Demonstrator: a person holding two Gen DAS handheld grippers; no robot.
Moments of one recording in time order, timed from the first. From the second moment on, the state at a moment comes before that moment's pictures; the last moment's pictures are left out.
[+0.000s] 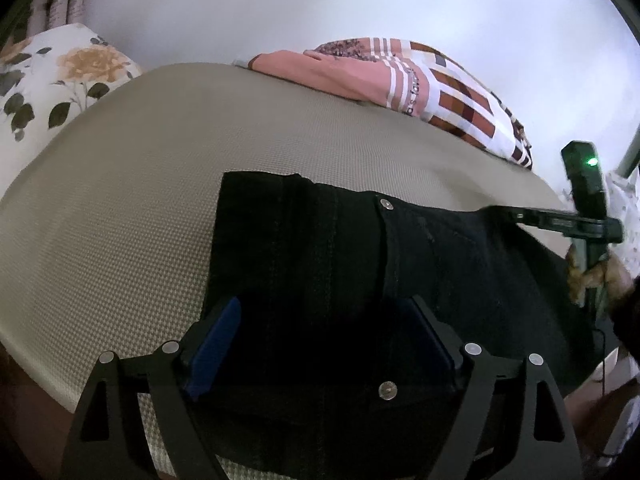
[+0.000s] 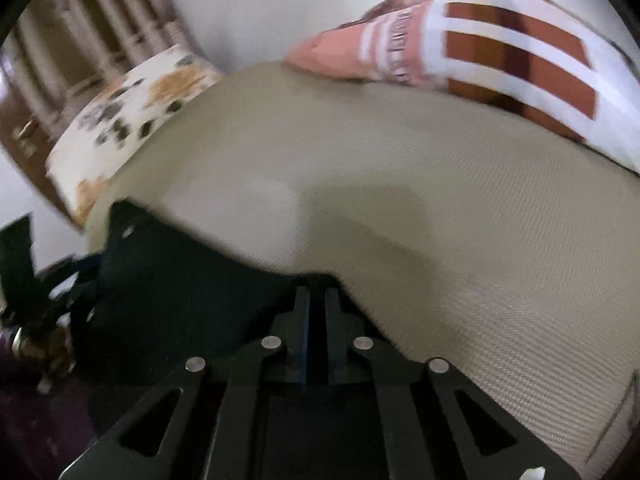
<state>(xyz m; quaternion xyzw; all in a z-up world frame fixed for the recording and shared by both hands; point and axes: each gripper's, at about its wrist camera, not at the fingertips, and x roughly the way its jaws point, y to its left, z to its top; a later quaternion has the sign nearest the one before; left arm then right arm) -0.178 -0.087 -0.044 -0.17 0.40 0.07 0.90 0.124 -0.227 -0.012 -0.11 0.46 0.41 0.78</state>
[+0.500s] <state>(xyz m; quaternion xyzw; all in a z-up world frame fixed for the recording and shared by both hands) -0.180 -0.078 -0.040 -0.20 0.40 0.07 0.89 0.124 -0.251 0.007 -0.02 0.42 0.41 0.81</state>
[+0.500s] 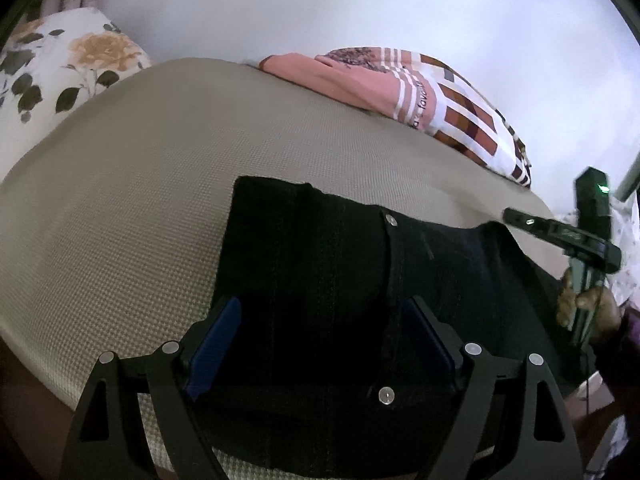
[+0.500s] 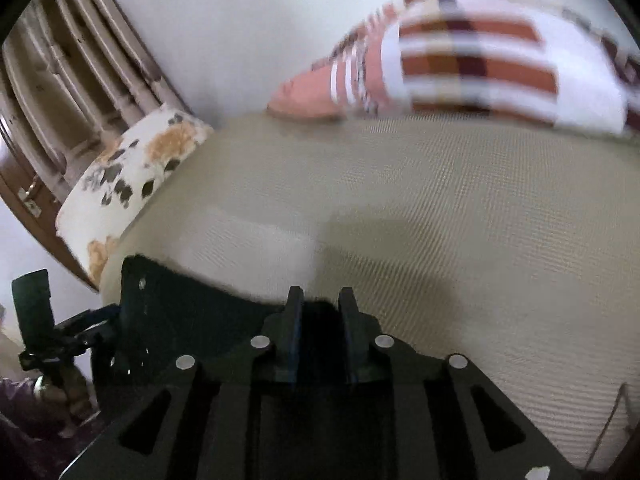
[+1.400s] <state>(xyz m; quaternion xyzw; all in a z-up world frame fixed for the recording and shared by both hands) -0.183 -0.134 0.002 -0.14 0.42 0.03 0.90 -0.106 -0.662 0.022 0.42 0.31 0.06 0.85</state>
